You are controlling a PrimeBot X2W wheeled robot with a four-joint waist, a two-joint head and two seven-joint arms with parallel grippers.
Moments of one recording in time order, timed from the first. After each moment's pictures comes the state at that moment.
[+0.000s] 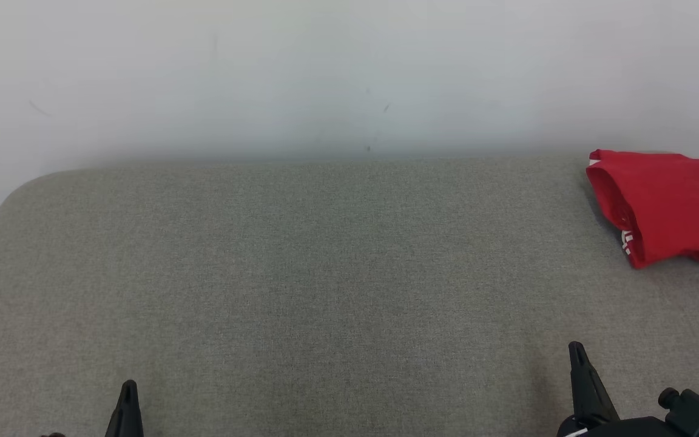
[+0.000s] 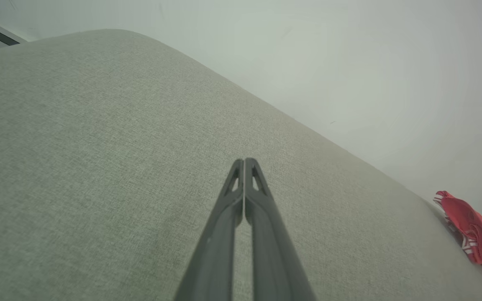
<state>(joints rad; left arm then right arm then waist) 0.04 0.08 0.07 0.21 -0.61 -0.11 -0.13 0.02 -0.07 0.03 0.22 0.72 0.13 -0.14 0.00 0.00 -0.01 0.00</state>
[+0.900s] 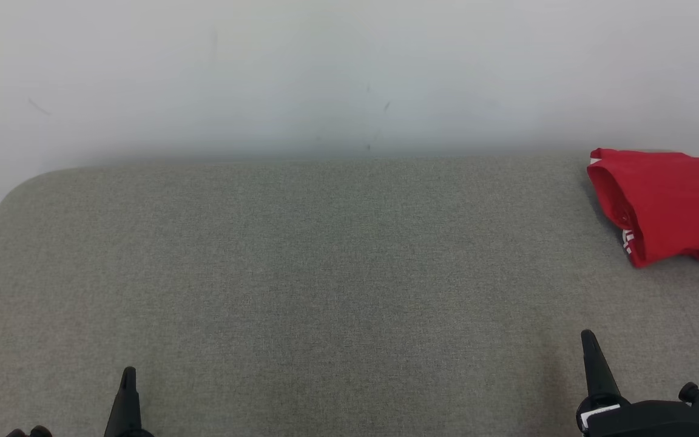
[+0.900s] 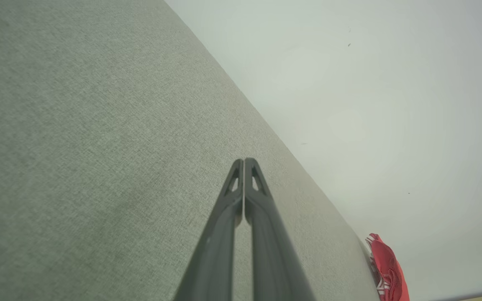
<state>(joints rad) -0.01 0.07 0.08 0.22 -0.98 -0.11 -0.04 -0.02 -0.07 0.00 0.23 1.06 0.13 -0.06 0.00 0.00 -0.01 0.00</state>
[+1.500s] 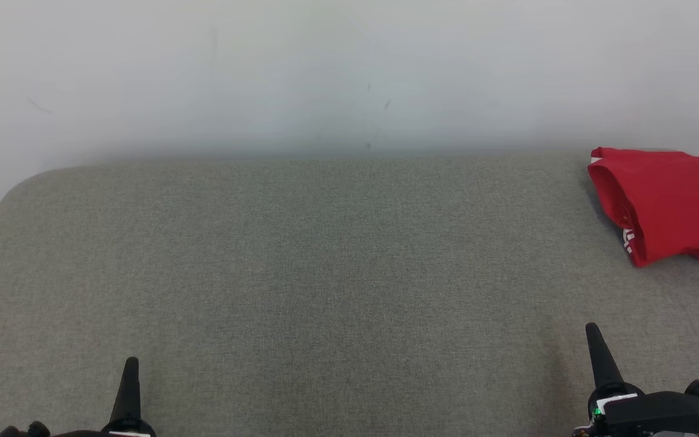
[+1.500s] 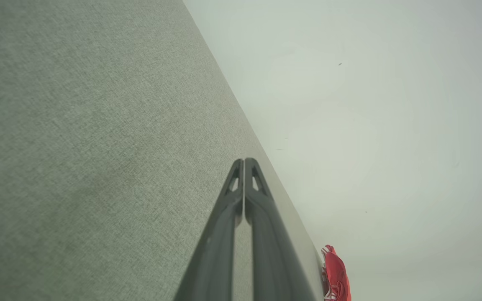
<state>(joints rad) -0.04 0.06 0.09 0.23 -1.17 -0.12 0.01 -0.05 -0.07 -0.02 0.23 1.23 0.13 -0.02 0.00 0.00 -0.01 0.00</state>
